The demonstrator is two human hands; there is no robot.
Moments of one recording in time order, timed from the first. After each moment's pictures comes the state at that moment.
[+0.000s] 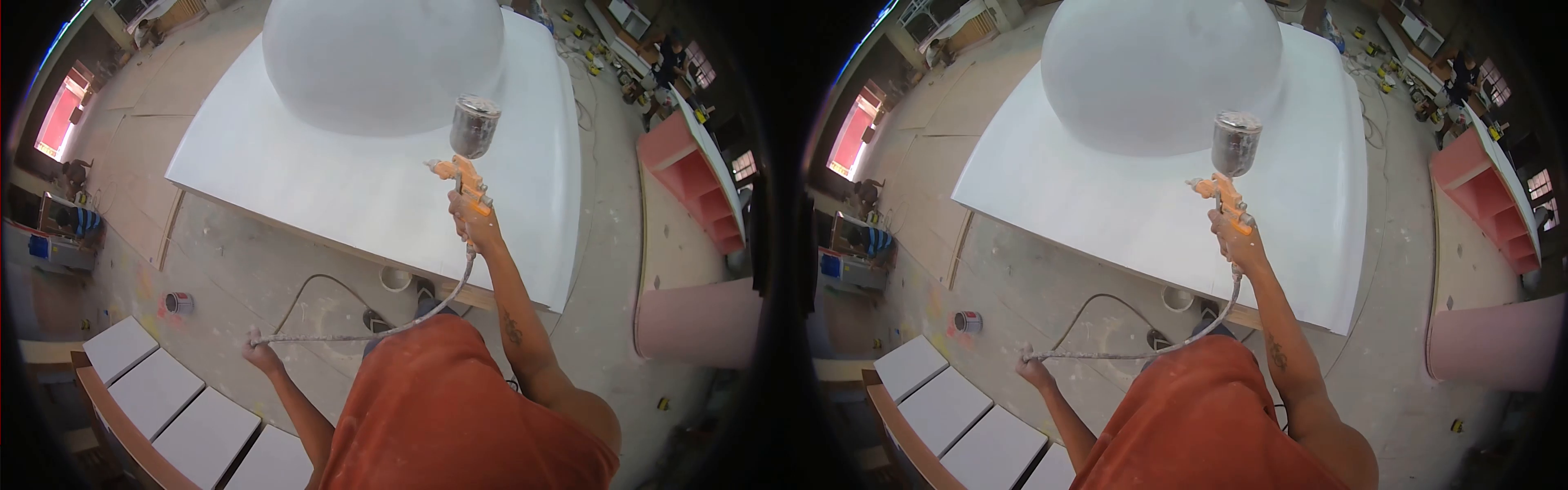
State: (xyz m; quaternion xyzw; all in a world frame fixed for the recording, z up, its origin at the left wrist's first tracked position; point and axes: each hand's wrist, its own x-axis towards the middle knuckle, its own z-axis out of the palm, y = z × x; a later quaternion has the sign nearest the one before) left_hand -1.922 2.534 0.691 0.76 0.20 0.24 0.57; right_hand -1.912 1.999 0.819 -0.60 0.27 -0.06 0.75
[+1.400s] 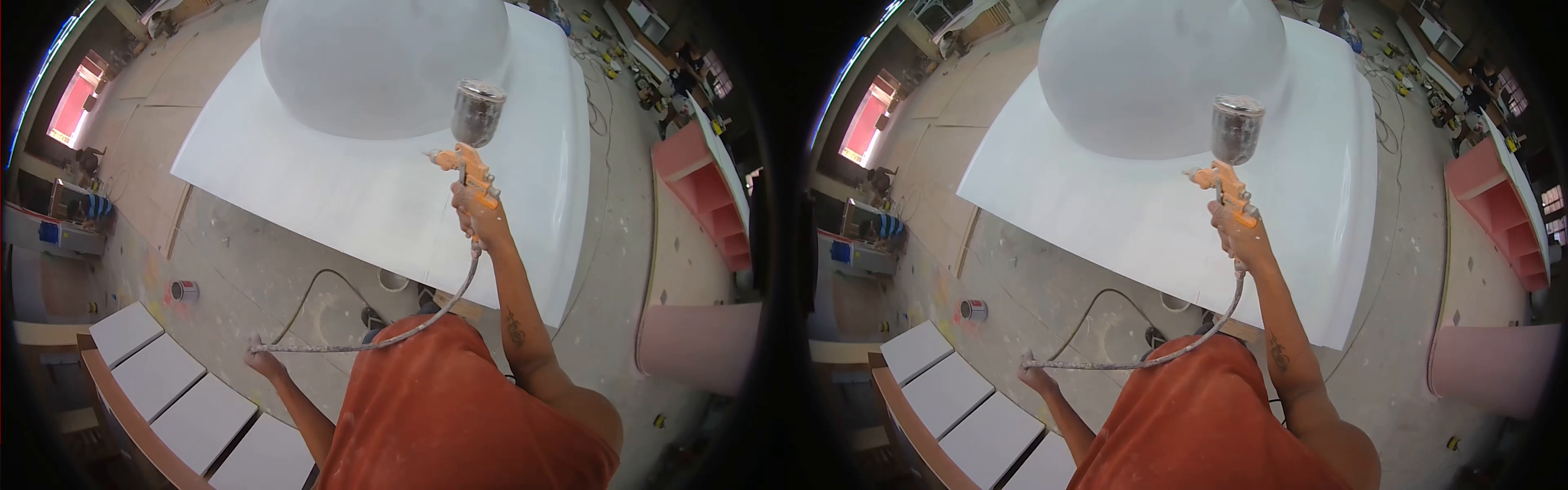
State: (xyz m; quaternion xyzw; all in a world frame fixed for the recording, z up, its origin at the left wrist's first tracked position) left_hand -1.954 2.496 0.720 0.72 0.25 0.25 0.59; right_hand -1.901 1.961 0.850 -0.59 0.24 -0.02 0.77
